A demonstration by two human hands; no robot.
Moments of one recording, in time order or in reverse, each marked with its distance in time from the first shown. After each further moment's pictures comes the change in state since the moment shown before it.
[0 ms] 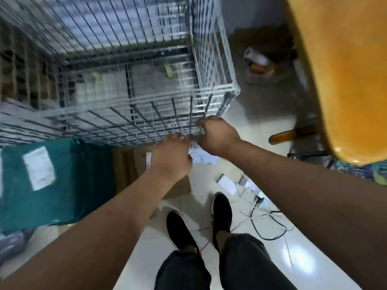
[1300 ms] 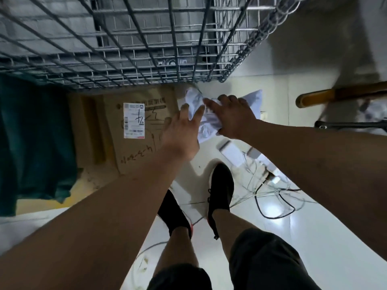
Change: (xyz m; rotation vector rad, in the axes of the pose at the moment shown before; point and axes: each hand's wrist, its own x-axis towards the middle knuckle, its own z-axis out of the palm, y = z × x) left_hand 0.087 -0.007 0.249 -0.100 -0.090 -0.054; right_hand 0.088 0.140 0.232 -0.509 -0.176 -0.213
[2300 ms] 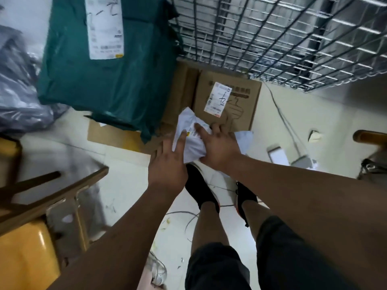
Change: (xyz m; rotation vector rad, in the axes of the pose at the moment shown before) left_hand -0.275 -0.172 0.010 -0.238 0.121 -0.466; right_hand -0.057 -0.315 -0.049 0.131 -0.060 -0.209
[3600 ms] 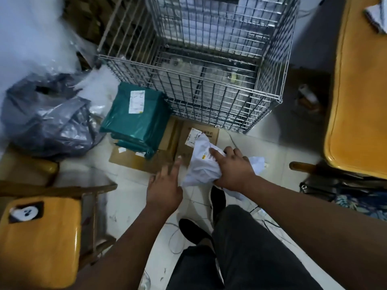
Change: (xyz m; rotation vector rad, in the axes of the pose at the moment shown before) left_hand -0.244 0.153 -0.189 -0.048 0.116 -0.018; right_hand -0.326 0.060 -0.242 -0.058 0.036 0.011
